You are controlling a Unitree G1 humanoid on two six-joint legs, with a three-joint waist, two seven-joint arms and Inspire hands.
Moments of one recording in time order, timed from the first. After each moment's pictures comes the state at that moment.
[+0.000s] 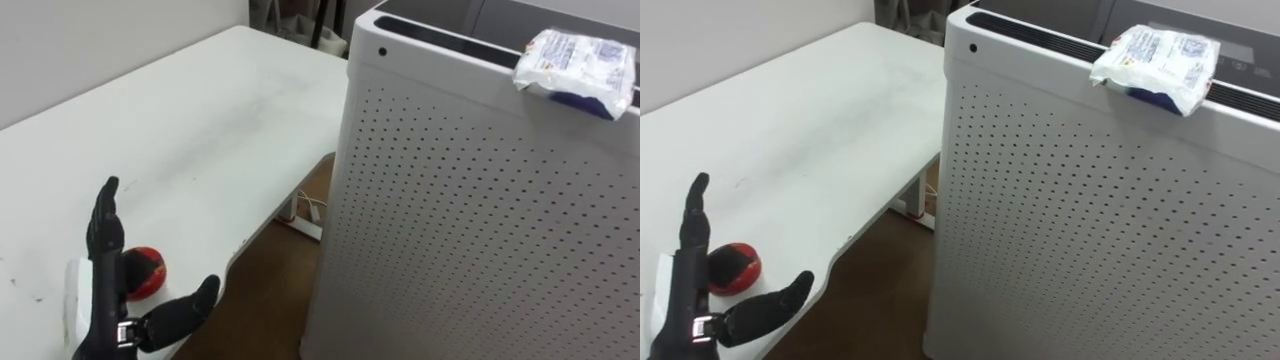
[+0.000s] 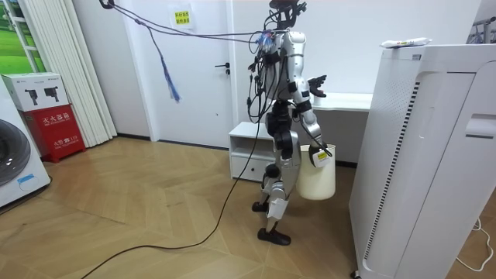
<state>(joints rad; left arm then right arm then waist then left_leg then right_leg) 0.22 0.27 -0.06 0.10 0.32 -0.41 0.61 0.02 -0.29 0.28 1.20 0.46 -0.11 0.42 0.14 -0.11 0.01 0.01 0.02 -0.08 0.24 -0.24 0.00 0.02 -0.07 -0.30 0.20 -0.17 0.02</state>
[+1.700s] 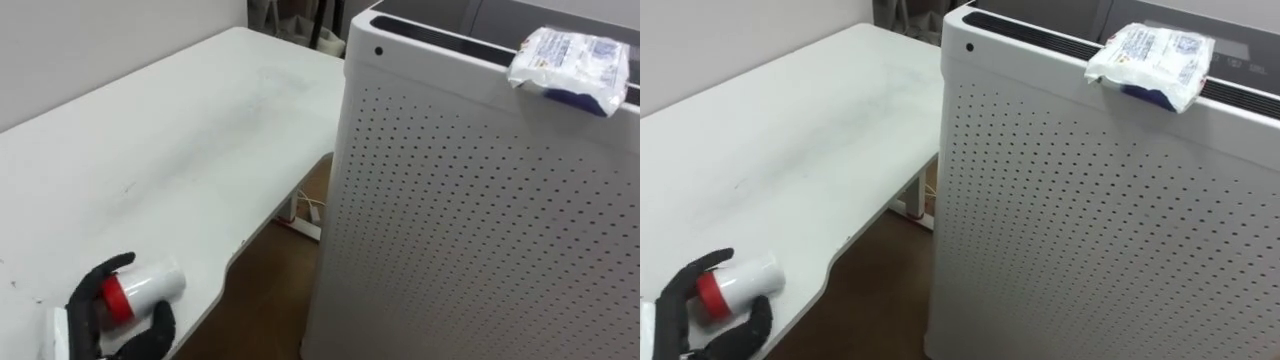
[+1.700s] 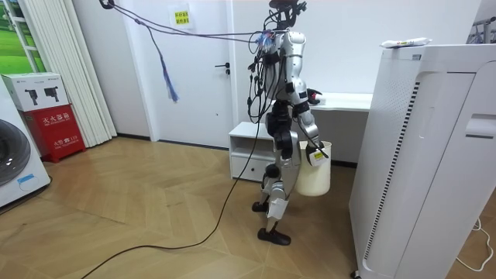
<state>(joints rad) 0.16 0.32 -0.03 0.44 0.28 -0.39 0.69 0.07 -0.29 0.28 1.12 0.46 -0.06 0.45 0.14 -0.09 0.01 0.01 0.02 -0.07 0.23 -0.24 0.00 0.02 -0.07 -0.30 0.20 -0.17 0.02</state>
